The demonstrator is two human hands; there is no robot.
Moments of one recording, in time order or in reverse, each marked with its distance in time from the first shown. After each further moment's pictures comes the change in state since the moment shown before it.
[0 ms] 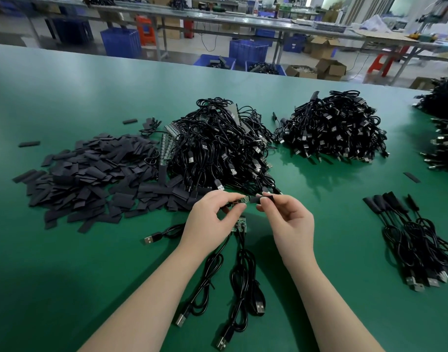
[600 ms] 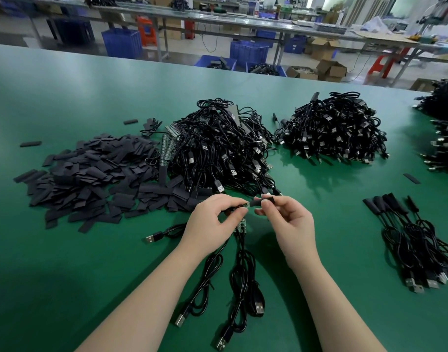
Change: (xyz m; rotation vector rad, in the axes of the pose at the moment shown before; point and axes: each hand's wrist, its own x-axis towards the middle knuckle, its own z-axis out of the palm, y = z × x) left_hand 0.000 0.002 0.000 -0.031 -0.048 0.003; right_hand 0.004 0.001 -0.006 0.002 -0.089 0.079
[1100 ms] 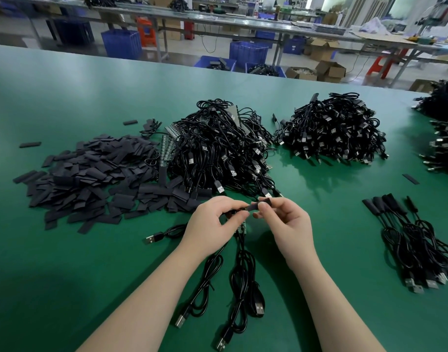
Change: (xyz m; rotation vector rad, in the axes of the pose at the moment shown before) left_hand -0.001 -0.001 0.001 -0.004 -0.033 0.002; right_hand 0.000 0.002 -0.001 -0.068 -0.051 -0.004
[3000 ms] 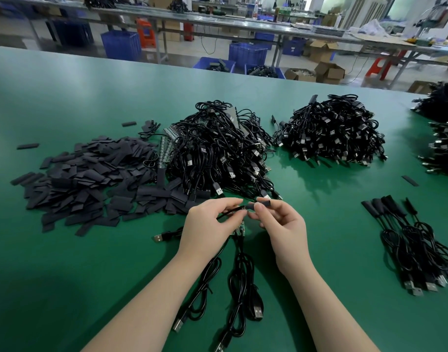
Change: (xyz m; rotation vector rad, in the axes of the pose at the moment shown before) left_hand -0.004 0.014 0.001 0.057 0.193 -0.016; right_hand -0.002 0.005 0.008 0.168 0.048 0.108
